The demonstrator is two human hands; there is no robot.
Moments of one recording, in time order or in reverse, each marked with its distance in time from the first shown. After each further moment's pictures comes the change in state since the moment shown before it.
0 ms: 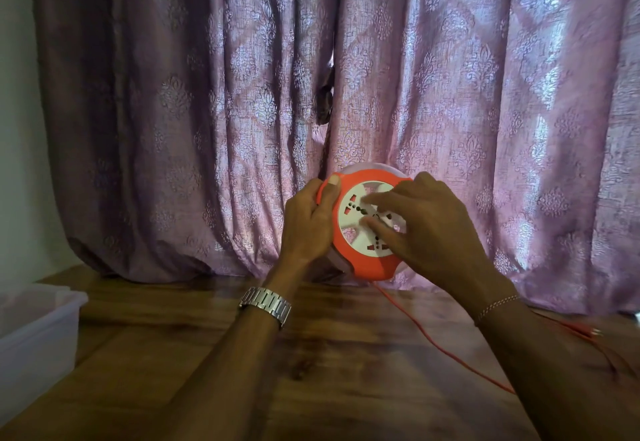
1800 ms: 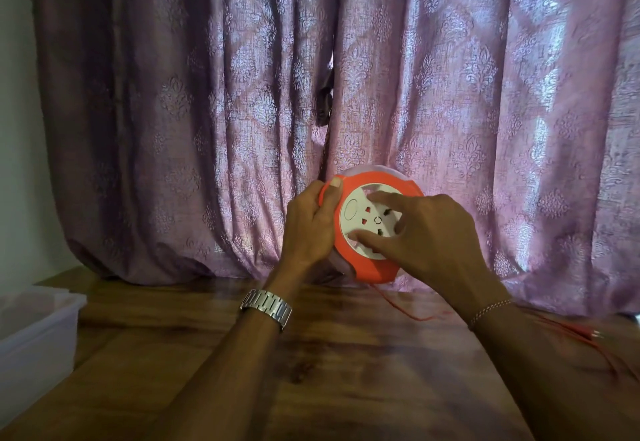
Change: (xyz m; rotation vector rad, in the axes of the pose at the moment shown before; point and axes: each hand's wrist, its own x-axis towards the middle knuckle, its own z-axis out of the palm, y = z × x) left_hand -0.001 0.003 0.001 0.024 -0.006 0.025; right_hand 0.000 -0.001 0.008 -0.052 -0.067 0.234
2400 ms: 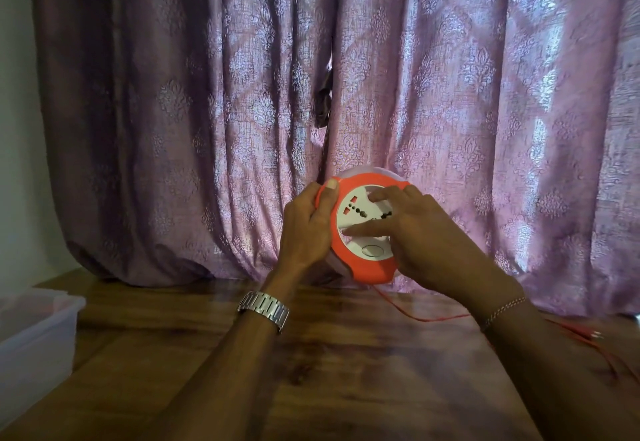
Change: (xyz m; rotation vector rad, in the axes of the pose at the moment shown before) left_hand -0.001 -0.002 -0.001 -0.001 0.002 0.001; right_hand 0.003 0.002 -0.014 0.041 -0.335 -0.298
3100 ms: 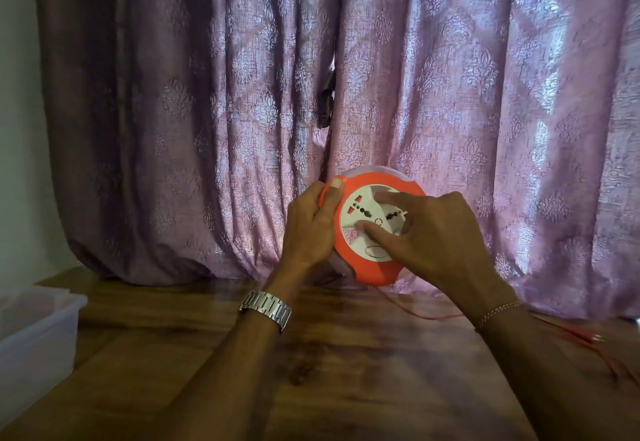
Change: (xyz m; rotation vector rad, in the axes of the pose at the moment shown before) left_hand 0.001 0.002 0.001 -0.023 -0.008 -0.007; right_hand 0.000 0.000 0.007 0.028 0.388 0.235
